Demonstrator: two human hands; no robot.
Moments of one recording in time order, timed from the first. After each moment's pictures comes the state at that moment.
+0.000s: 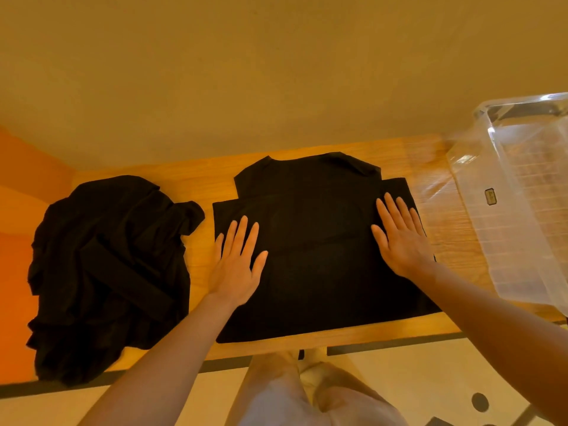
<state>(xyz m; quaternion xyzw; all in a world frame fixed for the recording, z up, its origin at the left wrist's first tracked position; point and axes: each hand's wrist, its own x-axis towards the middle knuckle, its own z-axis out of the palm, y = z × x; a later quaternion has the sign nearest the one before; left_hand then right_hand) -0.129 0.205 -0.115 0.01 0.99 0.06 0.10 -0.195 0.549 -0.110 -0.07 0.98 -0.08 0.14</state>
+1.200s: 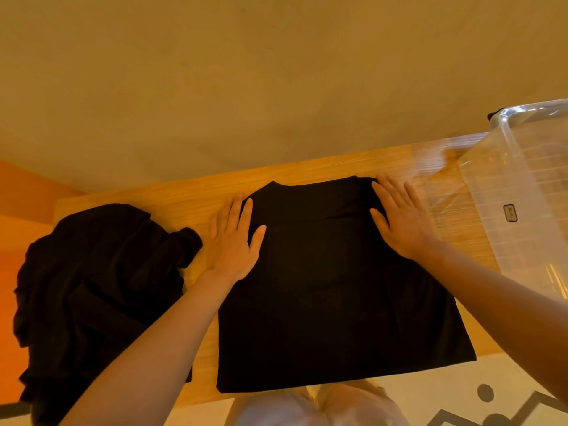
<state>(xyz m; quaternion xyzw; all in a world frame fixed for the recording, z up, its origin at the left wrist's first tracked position) -0.226 0.191 -0.099 0.02 0.99 0.10 0.10 -0.269 0.534 -0.098 -0.14 0.98 -0.11 0.08</state>
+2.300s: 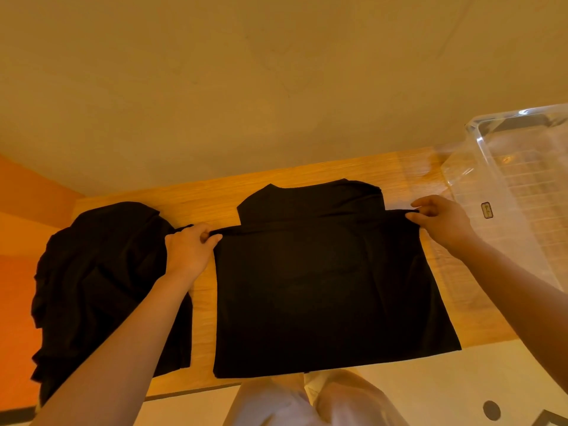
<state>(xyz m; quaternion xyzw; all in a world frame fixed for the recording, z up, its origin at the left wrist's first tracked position) -0.203 0.145 -0.049 -0.16 0.96 0.21 0.07 -0.256 0.593 -0.054 0.20 0.88 -0.41 0.14</state>
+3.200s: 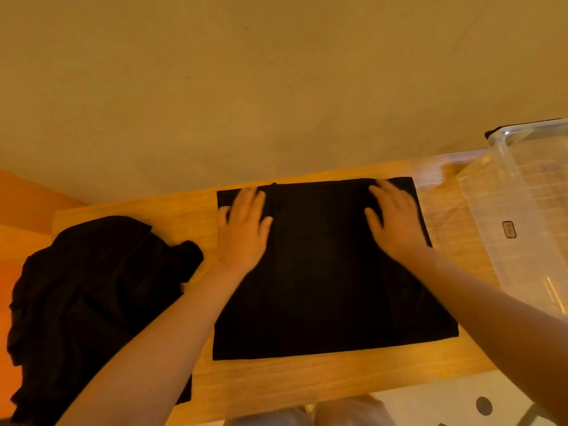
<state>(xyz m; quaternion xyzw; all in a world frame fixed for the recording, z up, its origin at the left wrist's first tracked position) -0.265 0.206 -0.084 0.03 0.99 0.13 0.02 -0.286 0.507 -0.081 -0.06 0.98 -0.19 0.02</state>
